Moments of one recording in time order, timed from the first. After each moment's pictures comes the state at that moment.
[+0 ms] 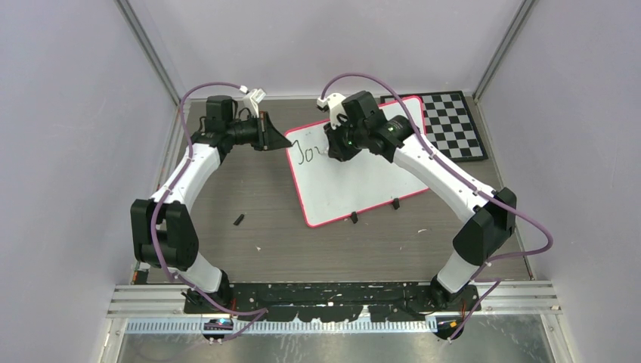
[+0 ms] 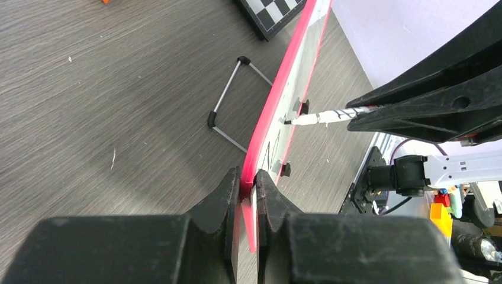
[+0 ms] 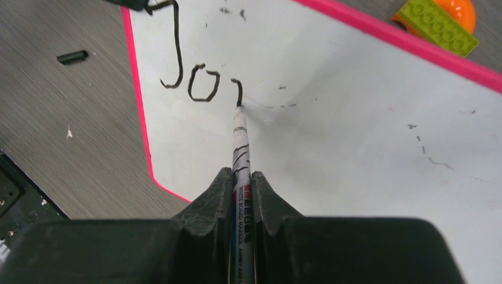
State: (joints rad) left arm -0.14 1.57 1.28 -0.28 0.90 -0.23; right arm 0.66 1.67 1.68 -0.72 -0.11 -0.03
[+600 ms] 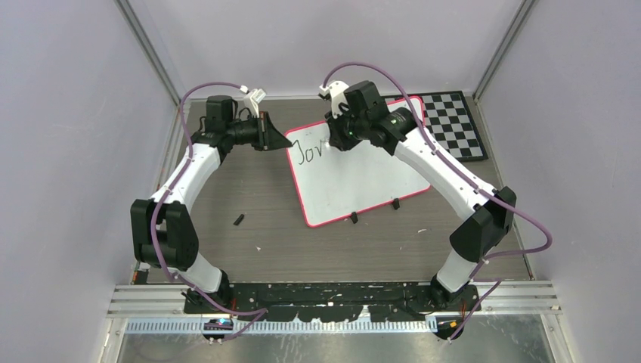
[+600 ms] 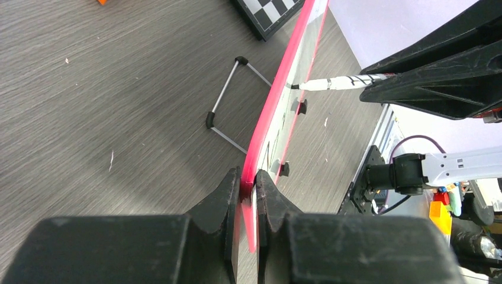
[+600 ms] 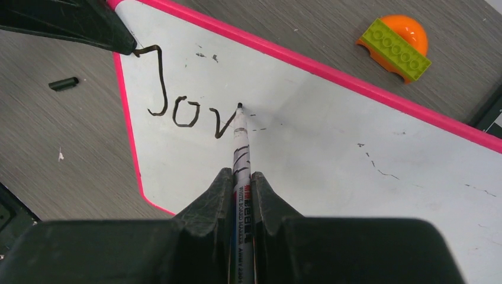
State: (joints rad) left arm -0.14 1.57 1.28 -0.28 0.91 -0.23; right arm 0.64 1.69 1.75 -0.74 -0.08 -0.04
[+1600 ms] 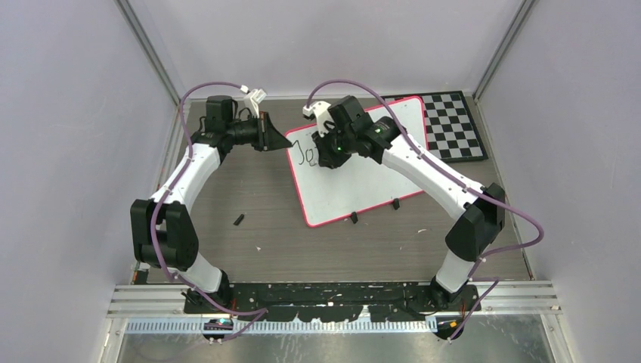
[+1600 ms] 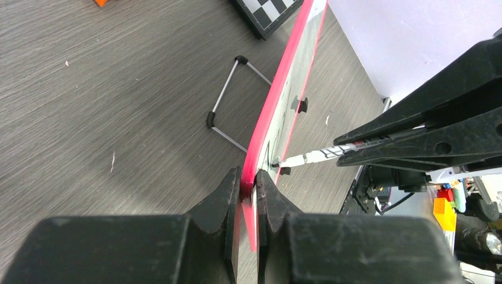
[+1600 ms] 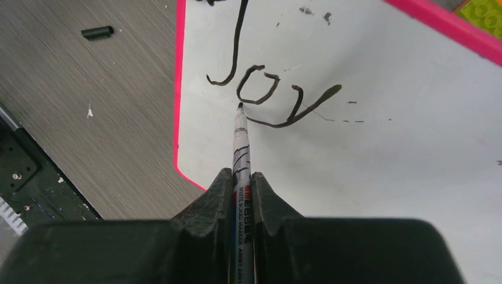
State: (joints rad) left arm -0.14 1.57 1.28 -0.28 0.91 -0.20; right arm 0.72 1.72 1.70 -0.78 -0.15 -0.03
